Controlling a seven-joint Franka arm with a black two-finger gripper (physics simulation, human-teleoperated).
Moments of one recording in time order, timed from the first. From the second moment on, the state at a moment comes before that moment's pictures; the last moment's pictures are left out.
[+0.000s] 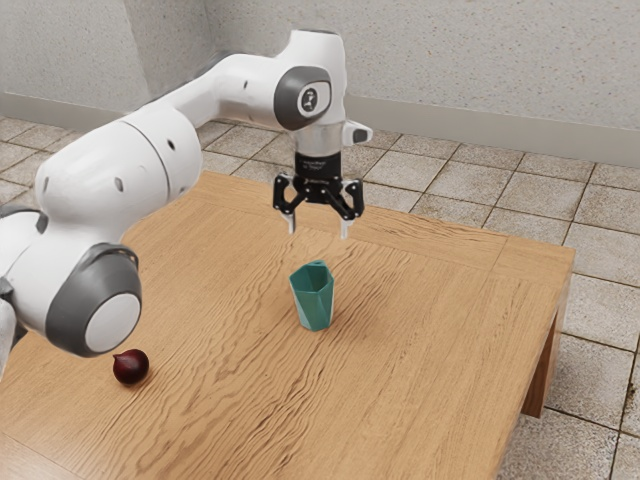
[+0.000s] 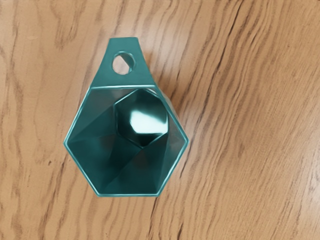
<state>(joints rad) -0.33 0.76 0.28 -0.90 -0.21 1.45 -0.39</state>
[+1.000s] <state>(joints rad) -0.31 0.85 0.27 -0.99 -0.21 1.58 -0.38</state>
